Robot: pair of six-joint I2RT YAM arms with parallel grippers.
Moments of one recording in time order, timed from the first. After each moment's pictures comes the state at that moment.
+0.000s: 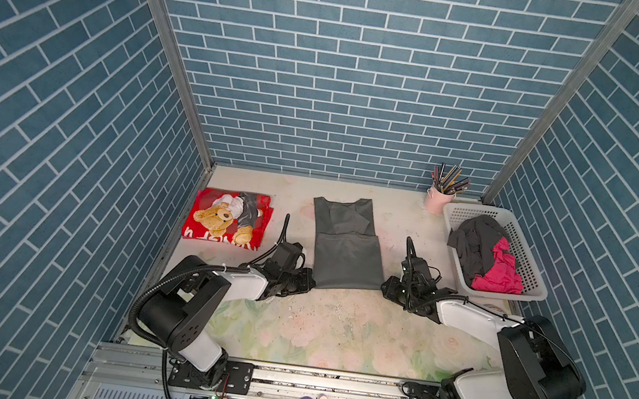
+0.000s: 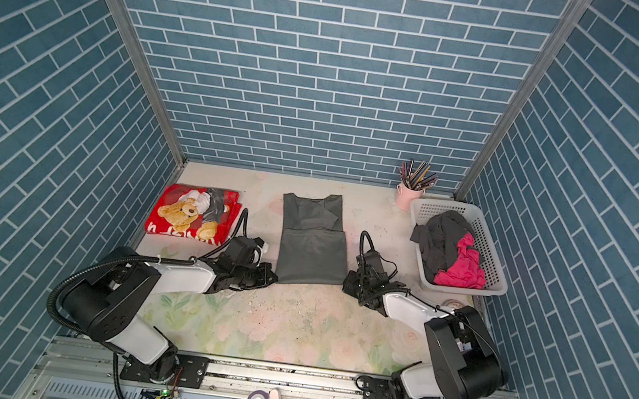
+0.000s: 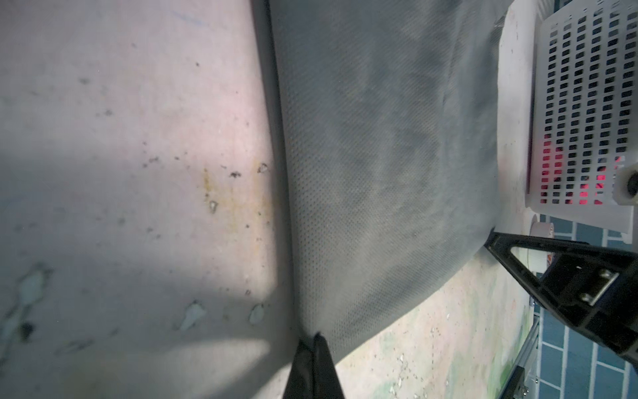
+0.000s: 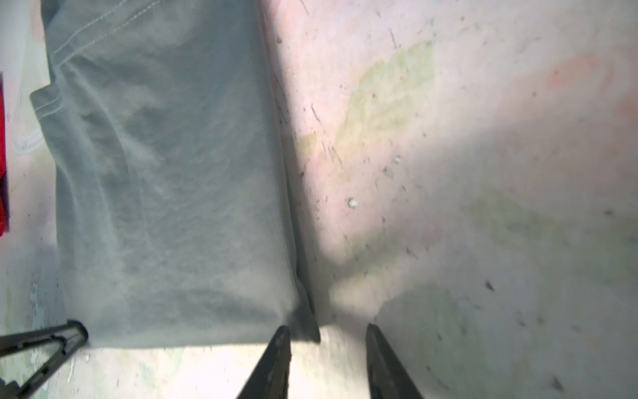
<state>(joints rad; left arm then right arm) -0.53 1.56 0.56 0.15 0.36 -0.76 0.54 1.39 0.55 -0.09 -0.09 0.72</state>
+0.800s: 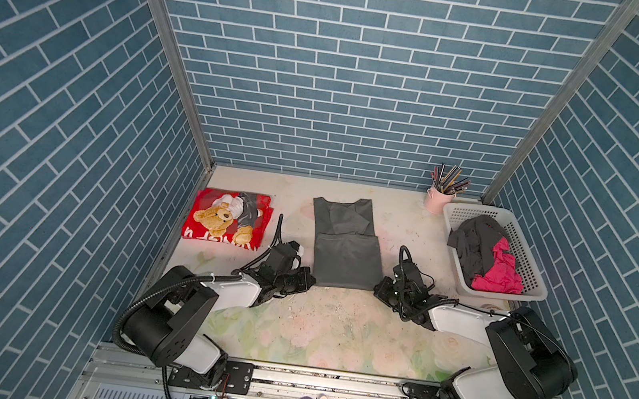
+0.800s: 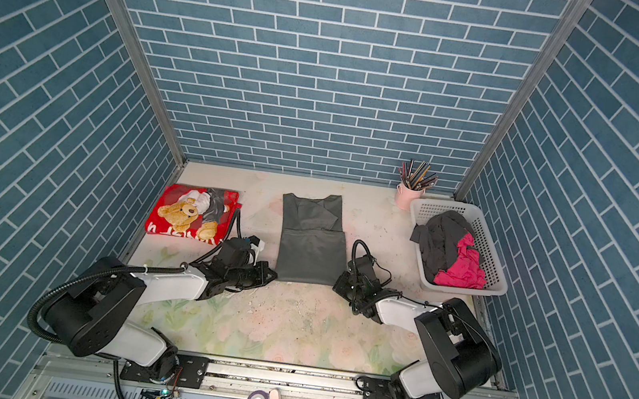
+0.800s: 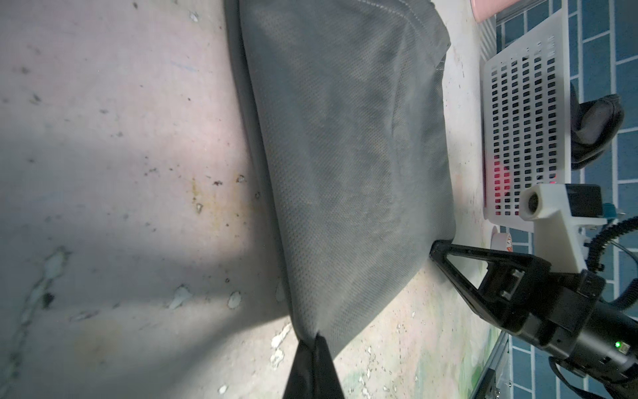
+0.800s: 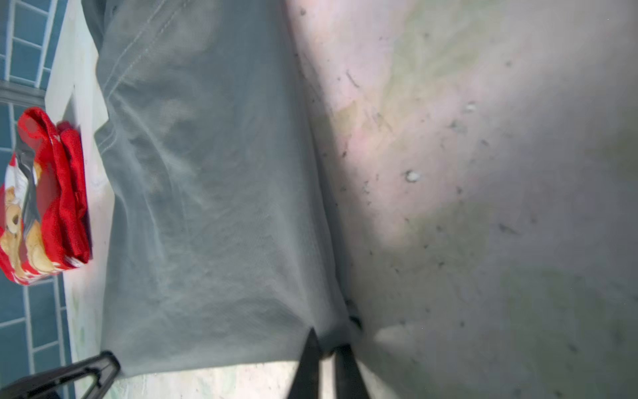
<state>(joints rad) -0.53 1.46 0.49 0.22 0.36 -0.81 0.62 1.48 0.50 0.14 -0.08 0.97</state>
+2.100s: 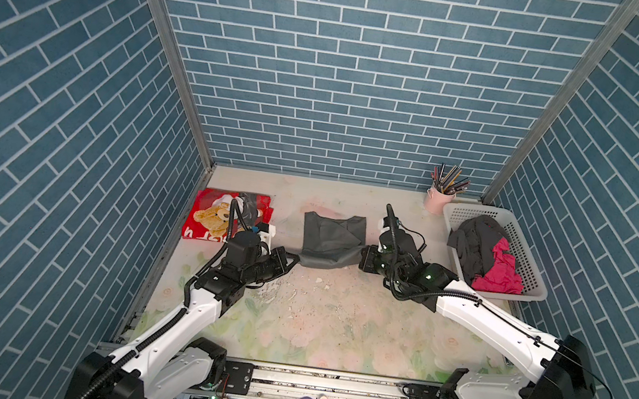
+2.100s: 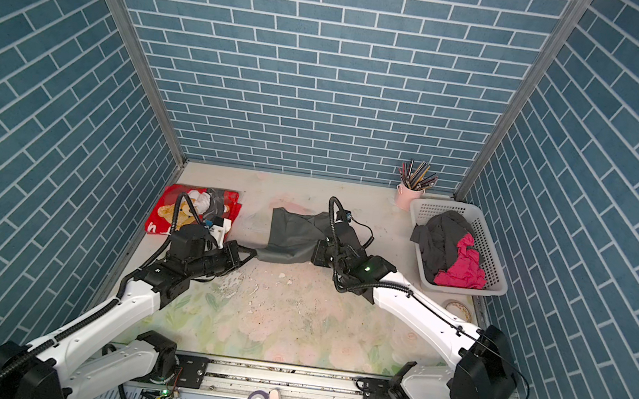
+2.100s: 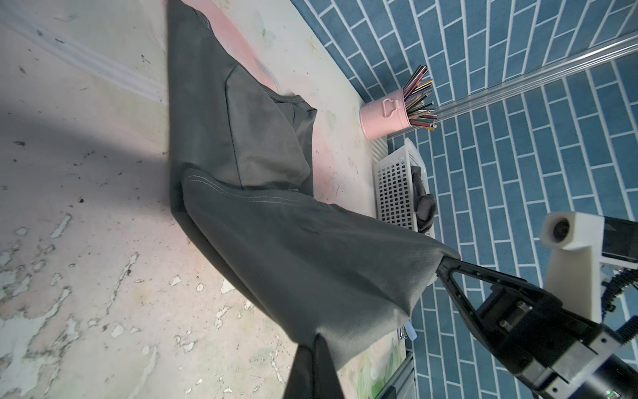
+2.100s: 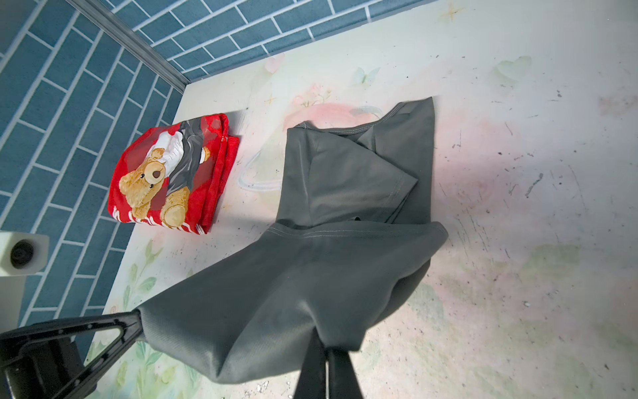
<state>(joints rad) -0.34 0.96 0.53 -0.06 0.47 -0.92 0.85 1.34 1.02 -0.35 0.14 0.67</state>
